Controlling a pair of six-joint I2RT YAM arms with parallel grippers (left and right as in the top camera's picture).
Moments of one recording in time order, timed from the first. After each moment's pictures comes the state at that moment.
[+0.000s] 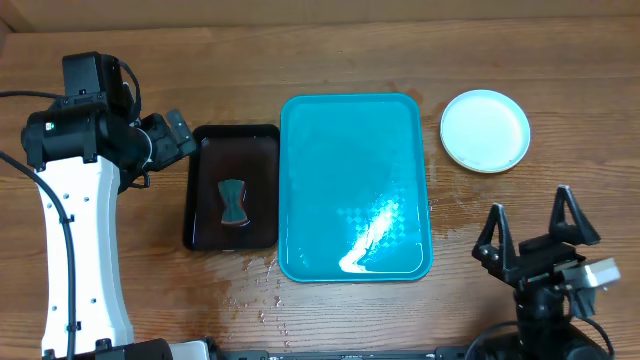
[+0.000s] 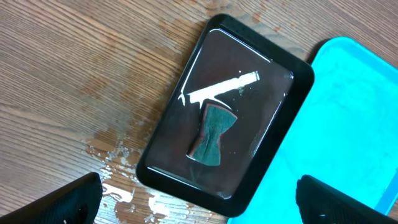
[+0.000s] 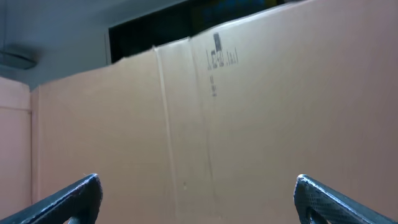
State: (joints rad) left arm 0.16 1.51 1.63 -1.33 0.05 -0.37; right arm 0.20 0.01 0.14 0.42 0.01 0.20
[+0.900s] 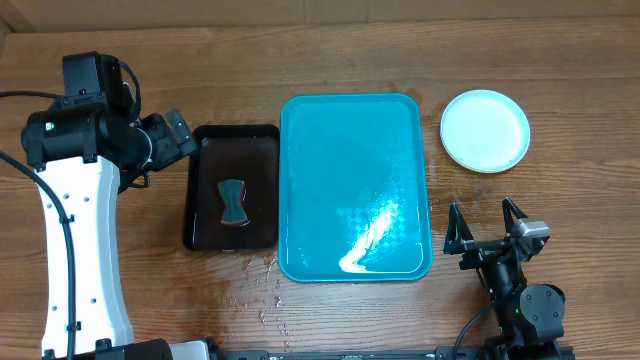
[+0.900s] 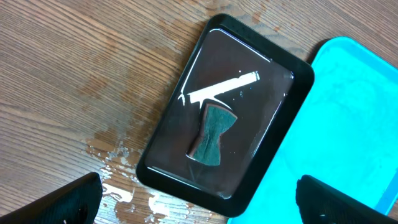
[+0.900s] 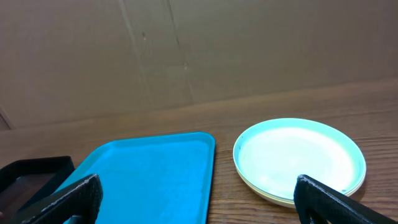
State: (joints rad) left arm 0.16 1.51 1.63 -1.33 0.05 -0.37; right arm 0.17 0.01 0.02 -0.04 0.01 0.22
